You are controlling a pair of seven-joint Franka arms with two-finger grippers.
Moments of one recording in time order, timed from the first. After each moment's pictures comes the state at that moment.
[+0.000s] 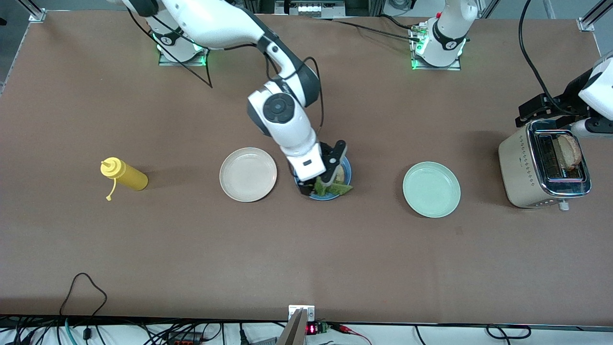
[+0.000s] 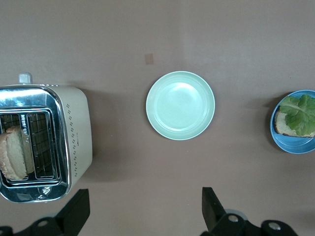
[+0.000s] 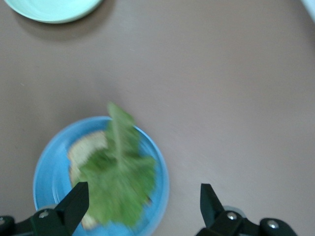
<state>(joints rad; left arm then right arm) 0.01 0.00 0.01 -1.65 -0.05 1.60 0.02 0.75 0.77 -0.06 -1.22 0.14 2.27 -0.50</state>
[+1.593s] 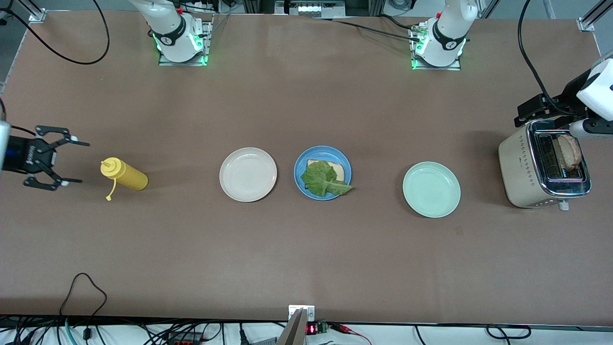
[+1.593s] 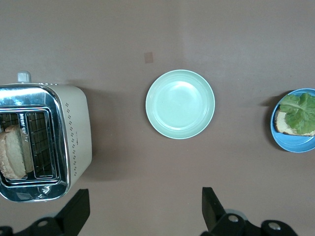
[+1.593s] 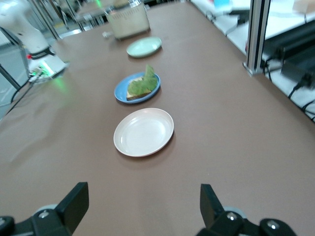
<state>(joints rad) 0.01 0.00 0.01 -1.65 -0.05 1.60 0.02 -0.26 0.43 -0.21 -1.56 0.90 1.42 -1.95</state>
